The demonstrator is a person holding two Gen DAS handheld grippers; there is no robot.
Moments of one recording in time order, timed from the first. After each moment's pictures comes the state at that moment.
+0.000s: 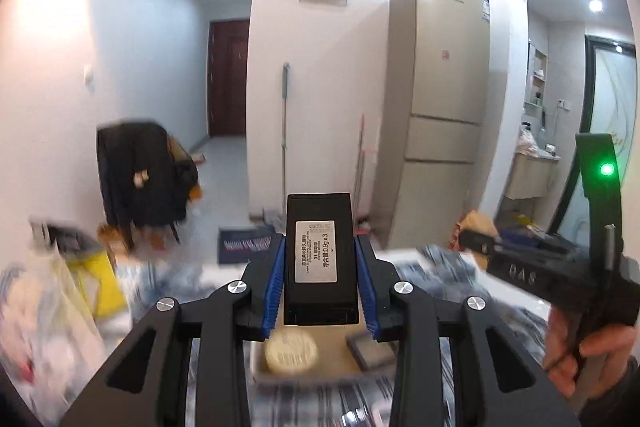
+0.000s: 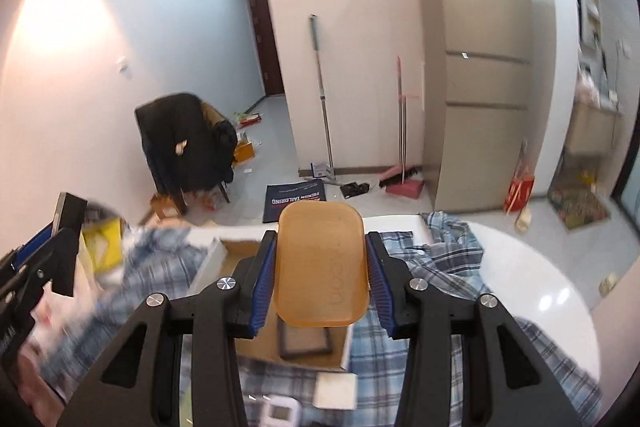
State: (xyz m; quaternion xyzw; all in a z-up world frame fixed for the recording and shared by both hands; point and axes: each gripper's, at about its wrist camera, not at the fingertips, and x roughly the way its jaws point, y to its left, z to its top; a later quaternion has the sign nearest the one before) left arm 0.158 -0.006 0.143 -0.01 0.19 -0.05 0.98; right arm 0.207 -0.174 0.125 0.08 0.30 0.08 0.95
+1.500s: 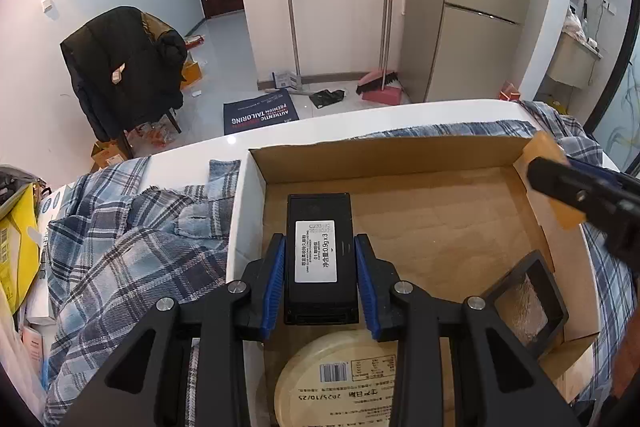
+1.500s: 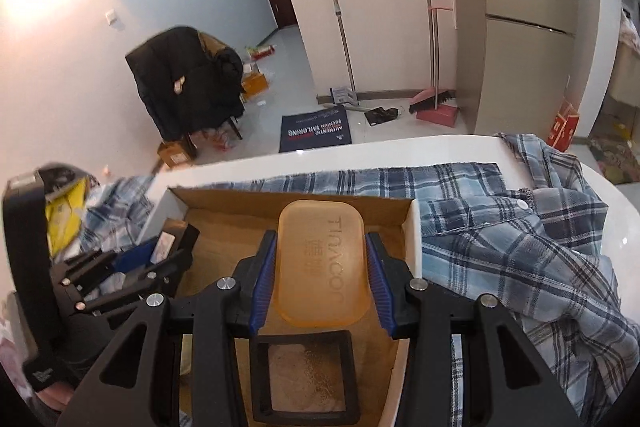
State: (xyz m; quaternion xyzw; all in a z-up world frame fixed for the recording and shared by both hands) left arm 0.350 0.001 -0.077 0.04 0.45 -0.04 0.89; right arm 0.321 -0.137 -0.035 0.06 0.42 0.12 0.90
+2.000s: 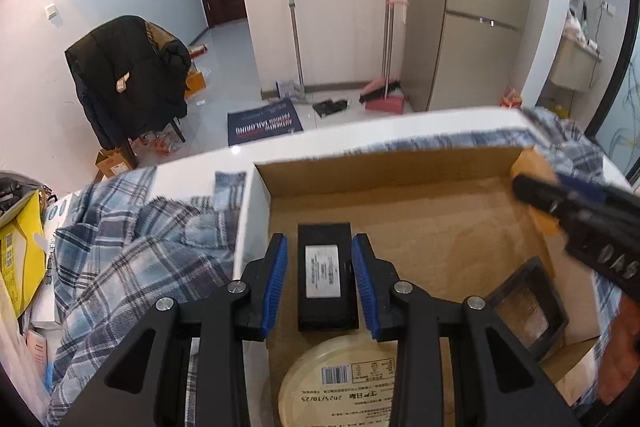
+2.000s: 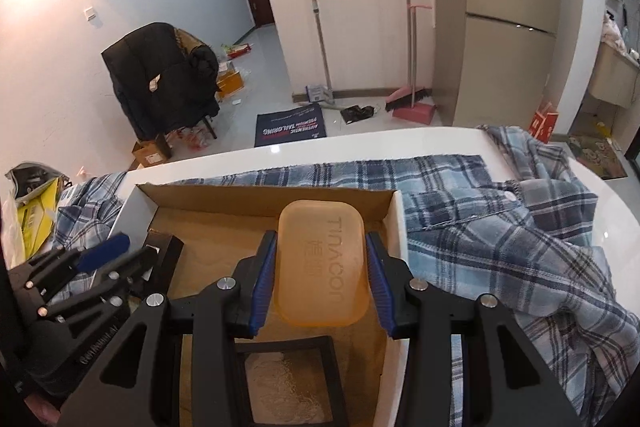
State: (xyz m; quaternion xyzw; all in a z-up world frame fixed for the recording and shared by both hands) left arm 0.346 0.003 -0.066 0.04 0.42 -0.03 0.91; right arm 0.331 -0.139 -0.050 0.06 0.43 0.08 0.90
